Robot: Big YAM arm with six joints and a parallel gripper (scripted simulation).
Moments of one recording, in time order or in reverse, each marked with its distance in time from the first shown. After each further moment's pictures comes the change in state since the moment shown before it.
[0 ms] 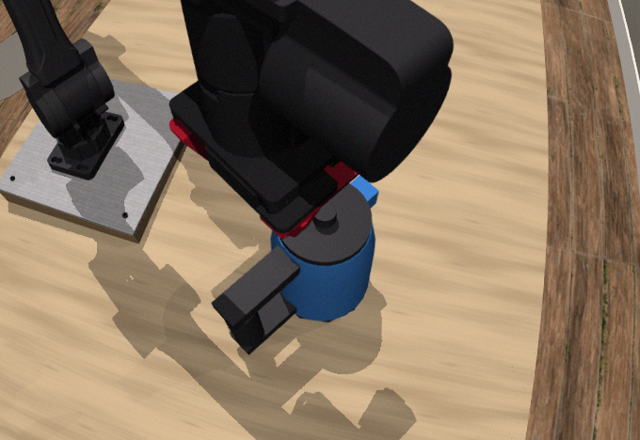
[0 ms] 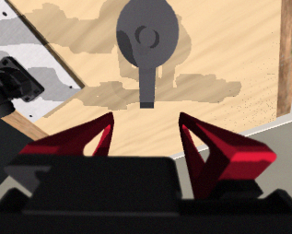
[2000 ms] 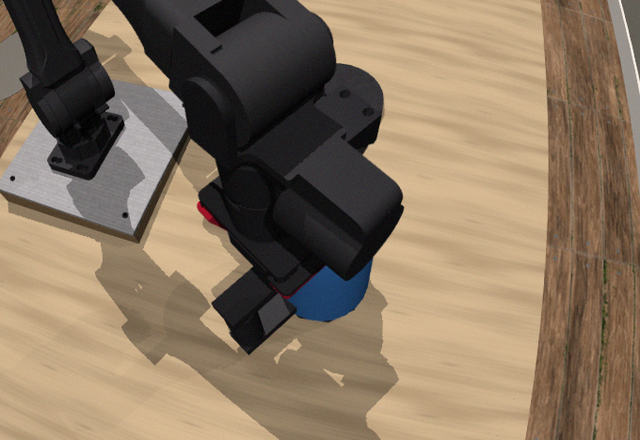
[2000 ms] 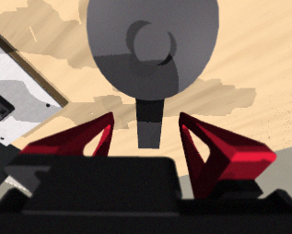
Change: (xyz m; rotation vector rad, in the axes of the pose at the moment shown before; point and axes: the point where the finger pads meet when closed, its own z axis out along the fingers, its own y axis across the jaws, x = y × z) arm 0.001 0.002 0.118 -0.005 0.000 0.000
